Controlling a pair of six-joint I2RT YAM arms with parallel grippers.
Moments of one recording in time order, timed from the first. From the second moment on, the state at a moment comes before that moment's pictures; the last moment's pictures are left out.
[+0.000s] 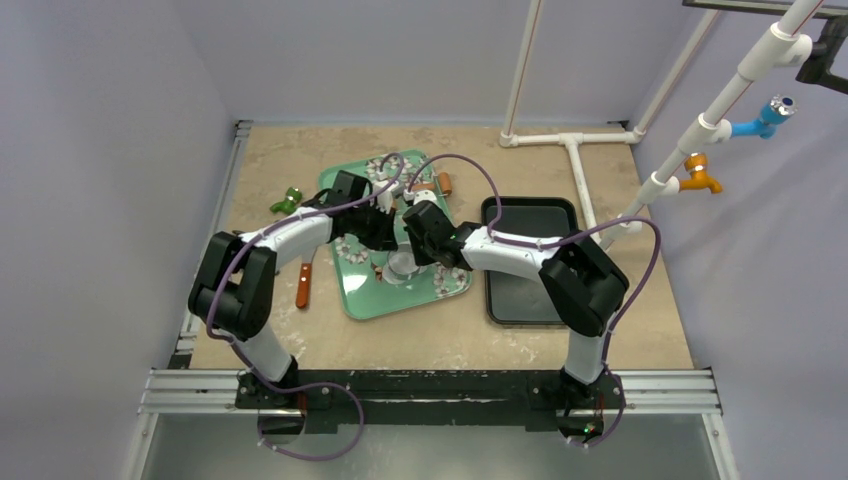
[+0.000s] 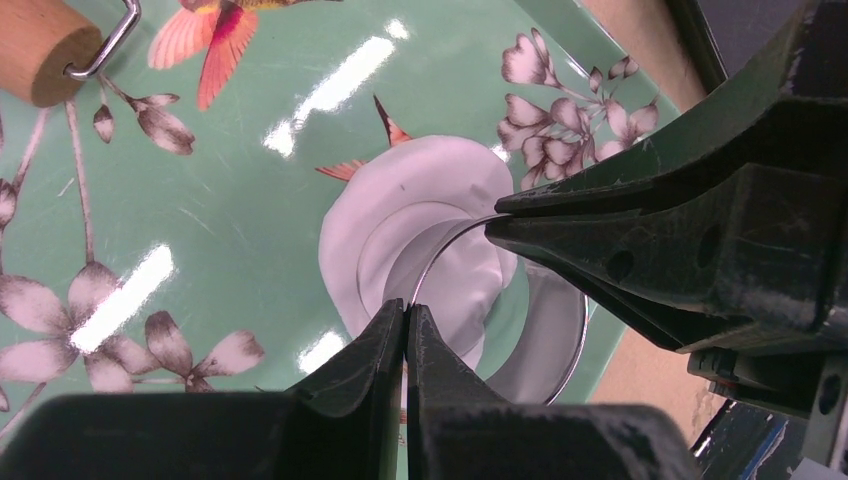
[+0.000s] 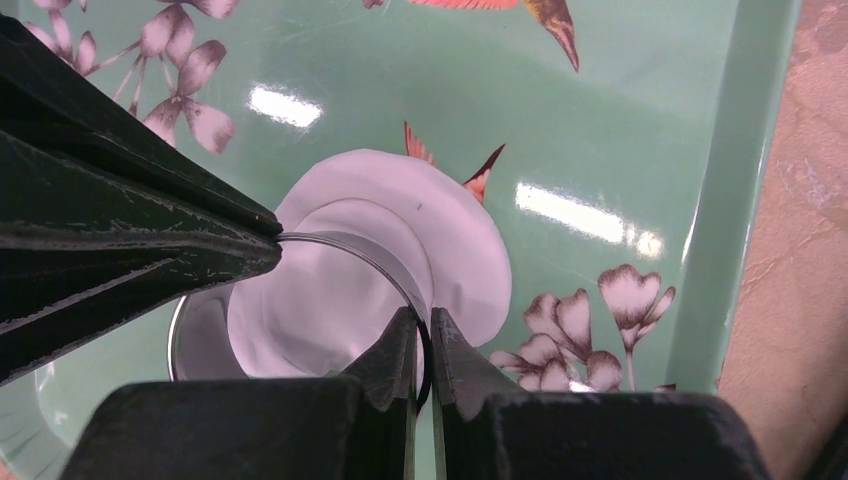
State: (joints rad) left arm -0.39 1.68 1.04 -0.30 0.51 0.04; right arm 0.85 1.85 1.21 -0.23 0.25 0.45
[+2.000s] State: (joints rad) left arm -0.33 1.78 1.06 -0.31 0.62 -0.03; right arm 0.87 1.89 1.21 -0.18 0.31 0.44
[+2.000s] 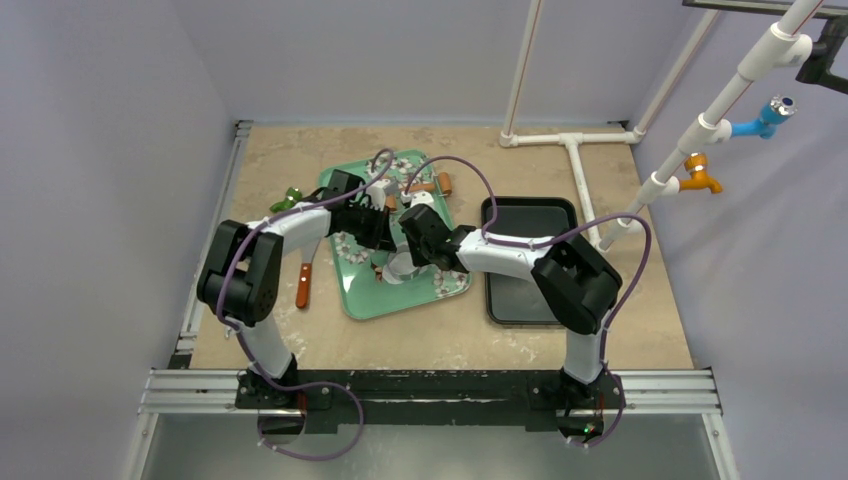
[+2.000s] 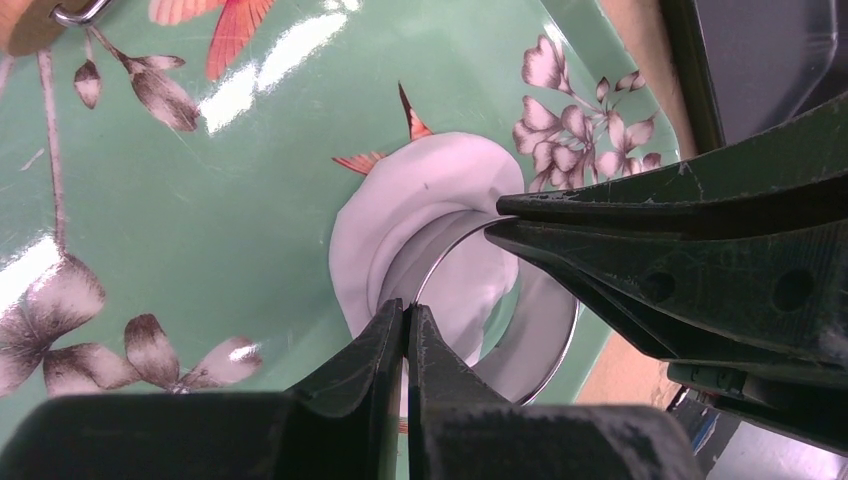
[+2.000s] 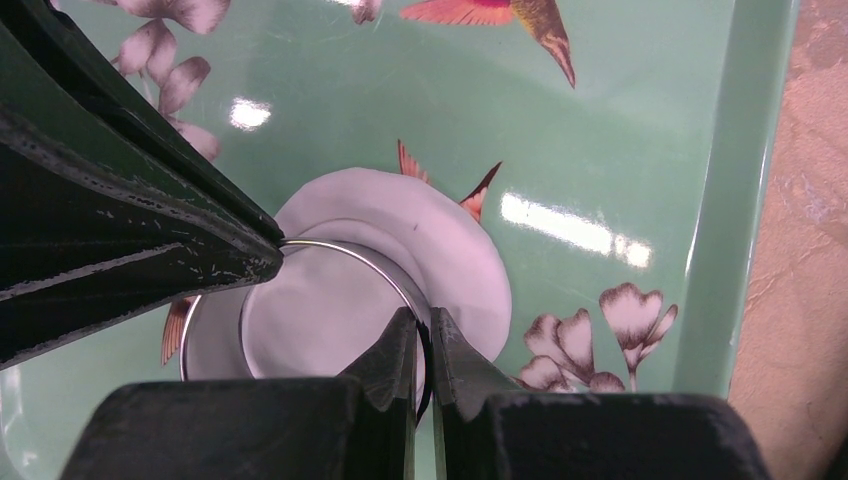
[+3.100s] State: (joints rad) left arm -0.34 1.69 1.00 -0.35 0.56 -0.05; right arm 0.90 1.87 1.10 -0.01 0.43 0.47
